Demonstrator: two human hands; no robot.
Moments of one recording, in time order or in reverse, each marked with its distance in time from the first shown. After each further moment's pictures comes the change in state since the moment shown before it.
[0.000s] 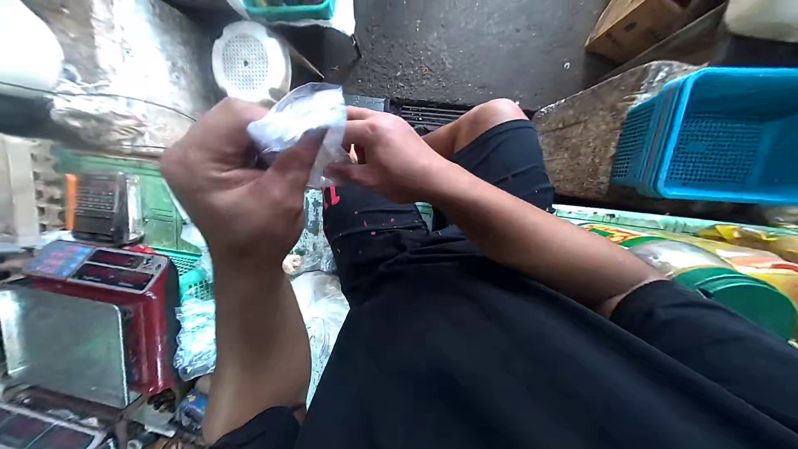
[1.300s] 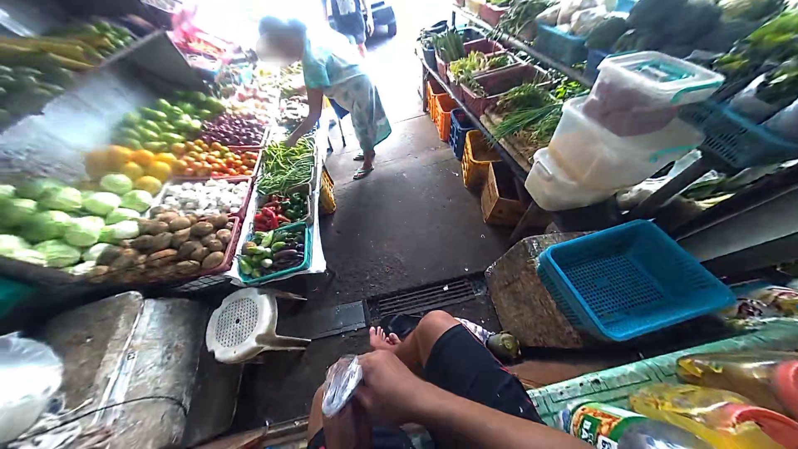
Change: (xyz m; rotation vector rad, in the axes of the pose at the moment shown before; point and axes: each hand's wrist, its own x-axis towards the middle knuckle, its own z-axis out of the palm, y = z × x) left_hand -0.022 -0.117 0.153 -1.066 0.261 -0.751; right_hand -0.001 0.060 -0.035 -0.003 0.069 0.282
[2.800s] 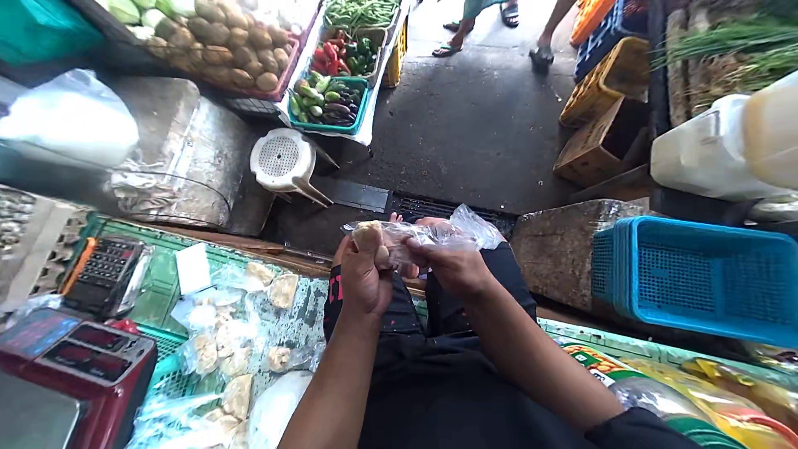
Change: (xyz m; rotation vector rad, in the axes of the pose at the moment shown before) left_hand -0.030 0.054 0.029 -0.165 0.073 0.027; right_hand -0.027 -0.007 0.000 1.060 0.127 0.052
